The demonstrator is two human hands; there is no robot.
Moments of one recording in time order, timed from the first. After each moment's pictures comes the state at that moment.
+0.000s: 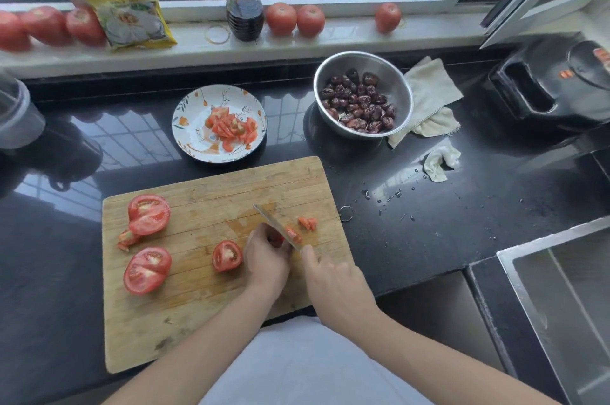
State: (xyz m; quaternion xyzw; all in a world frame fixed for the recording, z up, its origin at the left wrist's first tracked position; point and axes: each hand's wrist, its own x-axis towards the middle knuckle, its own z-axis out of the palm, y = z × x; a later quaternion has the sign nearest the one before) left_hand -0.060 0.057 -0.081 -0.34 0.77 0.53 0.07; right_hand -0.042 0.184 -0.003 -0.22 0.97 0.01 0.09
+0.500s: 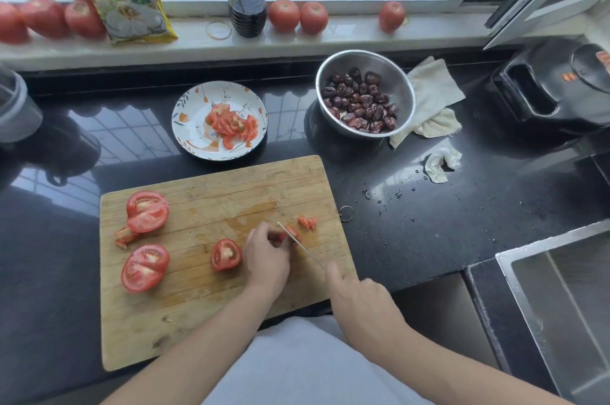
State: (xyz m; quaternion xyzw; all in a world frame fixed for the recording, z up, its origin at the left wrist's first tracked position) left_hand -0.060 0.058 -0.079 -0.34 0.78 0.52 0.06; right_hand -0.034 0.211 0.019 -0.20 0.95 0.07 0.21
